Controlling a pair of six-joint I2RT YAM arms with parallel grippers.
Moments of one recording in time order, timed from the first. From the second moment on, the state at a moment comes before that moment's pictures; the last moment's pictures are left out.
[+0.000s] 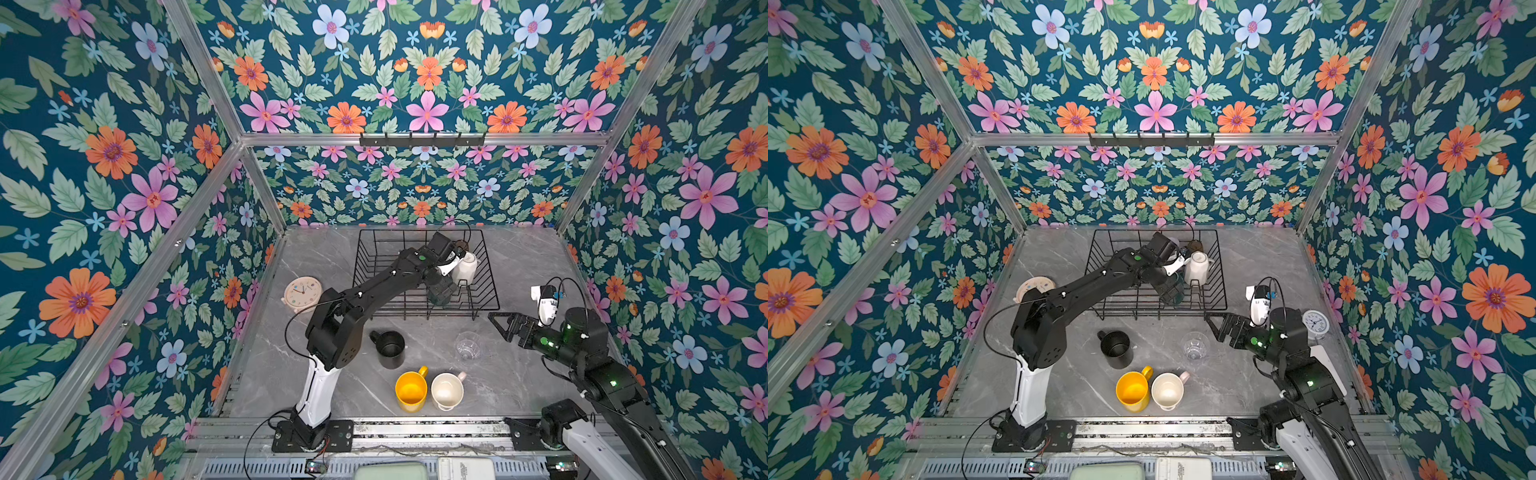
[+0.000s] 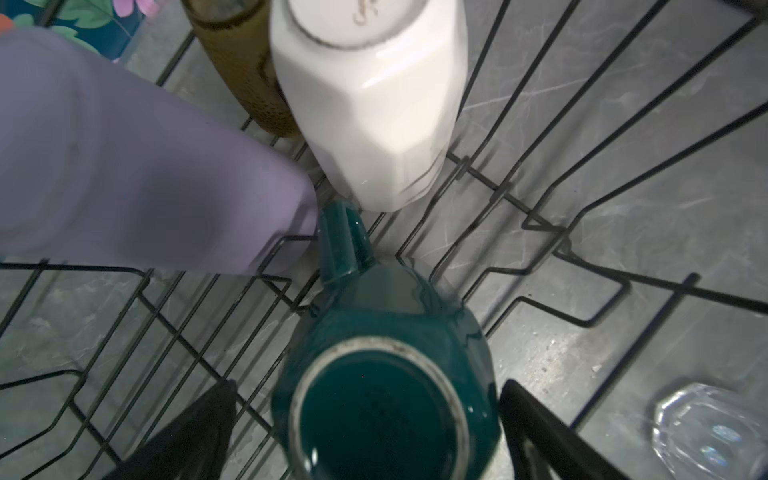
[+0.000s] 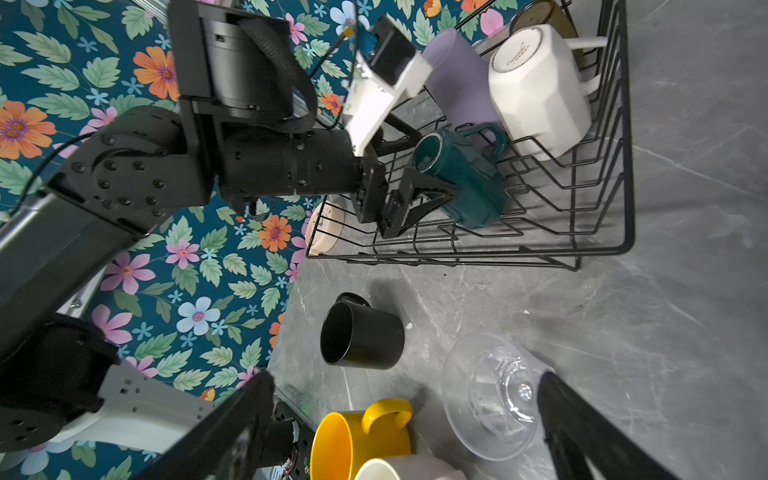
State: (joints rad) left arm -0.79 2.03 1.78 -0.71 -0.05 0.24; right arm 0.31 0.55 0.67 -0.54 -0.41 0.67
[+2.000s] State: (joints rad) left arm -0.46 0.93 0.83 -0.13 -0.21 -0.37; right arm 0.65 1.02 0.78 -0.78 0.01 0.60
